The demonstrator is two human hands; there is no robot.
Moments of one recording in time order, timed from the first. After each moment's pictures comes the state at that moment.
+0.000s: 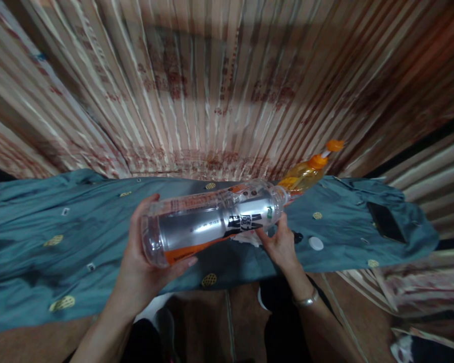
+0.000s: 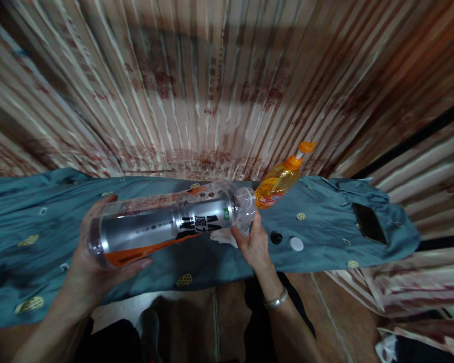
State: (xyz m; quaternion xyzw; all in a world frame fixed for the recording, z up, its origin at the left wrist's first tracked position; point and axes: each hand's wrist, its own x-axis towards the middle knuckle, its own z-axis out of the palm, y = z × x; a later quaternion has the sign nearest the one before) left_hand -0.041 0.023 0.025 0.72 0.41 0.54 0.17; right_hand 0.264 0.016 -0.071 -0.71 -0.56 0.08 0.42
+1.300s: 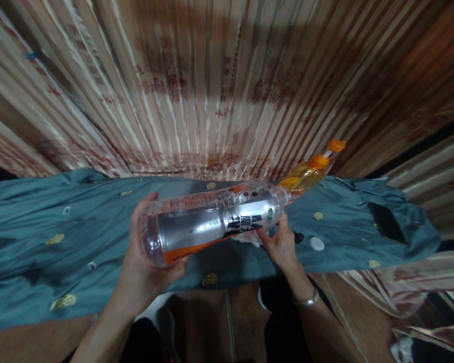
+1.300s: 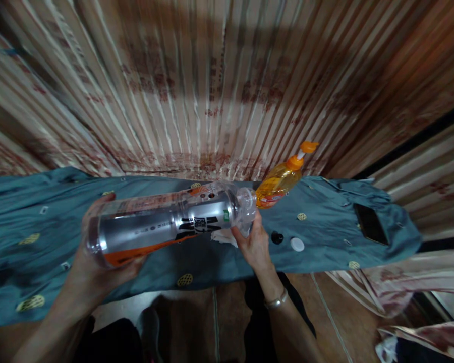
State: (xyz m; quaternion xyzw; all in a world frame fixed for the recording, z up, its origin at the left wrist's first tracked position) left_hand -0.036 0.019 0.028 0.67 0.43 0.55 0.26; right_hand 0.264 0.016 -0.073 -0.70 -0.57 0.06 0.42
